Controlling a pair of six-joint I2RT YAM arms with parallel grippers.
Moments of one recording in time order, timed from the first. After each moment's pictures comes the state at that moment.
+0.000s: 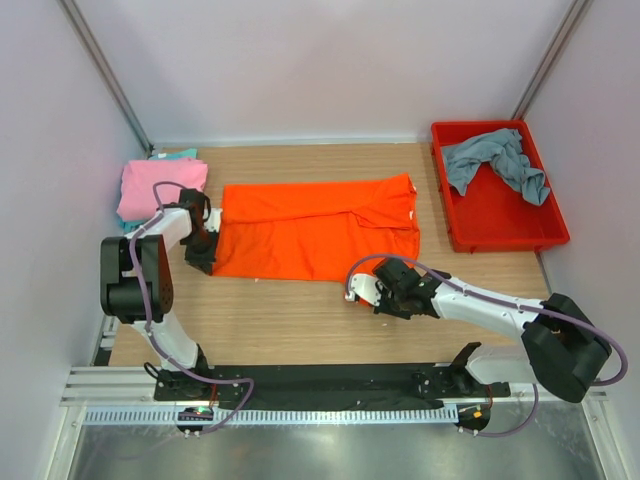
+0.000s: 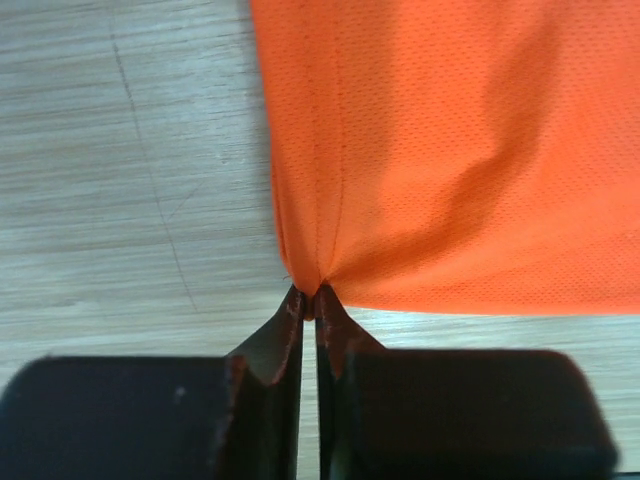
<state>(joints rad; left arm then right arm) 0.04 1.76 1.08 -0.73 0.03 0.14 0.77 1.26 0.58 -0.48 0.04 -0.60</state>
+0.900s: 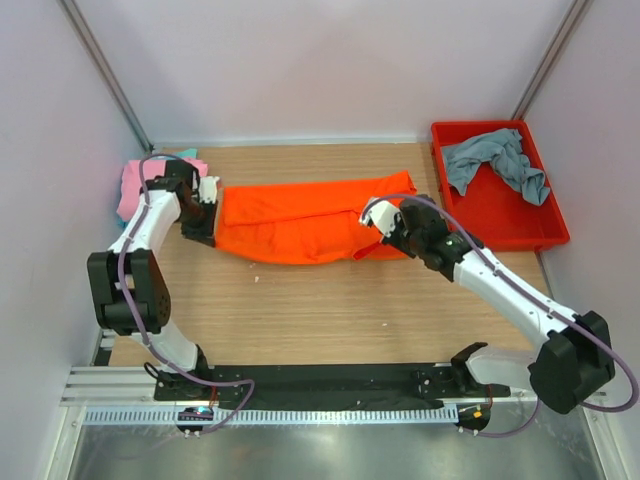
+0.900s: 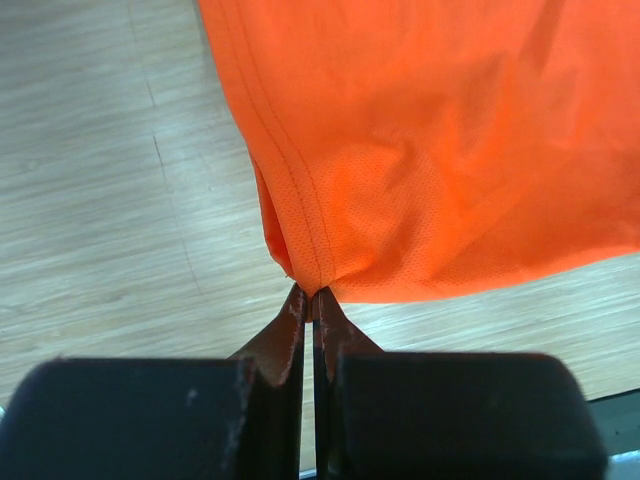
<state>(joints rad) 0.05 1.66 1.30 -0.91 0.20 0.19 0.52 1.20 0.90 -0.46 0.12 -0.64</state>
